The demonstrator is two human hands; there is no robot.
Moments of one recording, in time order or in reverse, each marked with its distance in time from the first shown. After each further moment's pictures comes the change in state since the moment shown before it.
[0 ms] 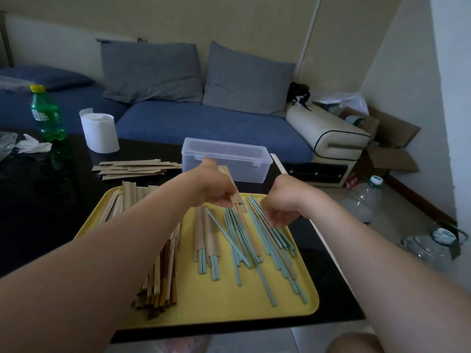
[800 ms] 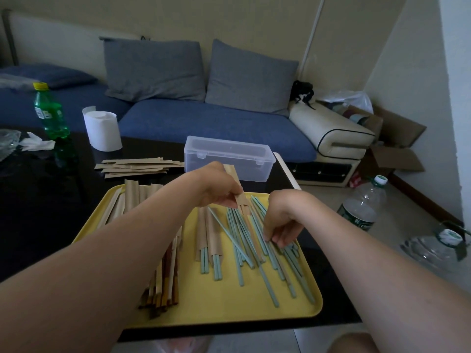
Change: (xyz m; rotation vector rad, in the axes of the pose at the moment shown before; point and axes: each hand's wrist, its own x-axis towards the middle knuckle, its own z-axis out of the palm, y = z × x) left_hand 0.012 -0.004 0.001 0.092 -0.055 -0.026; right_hand 0.012 -0.006 0.020 -0.395 -0.217 0.279
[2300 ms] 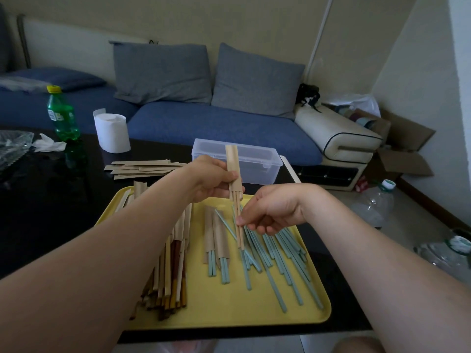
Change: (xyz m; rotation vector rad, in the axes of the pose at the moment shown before) left_hand -0.010 -0.003 -0.029 -0.300 -0.002 0.055; right_hand -0.017 -0.013 -0.008 0.349 -0.309 -0.482
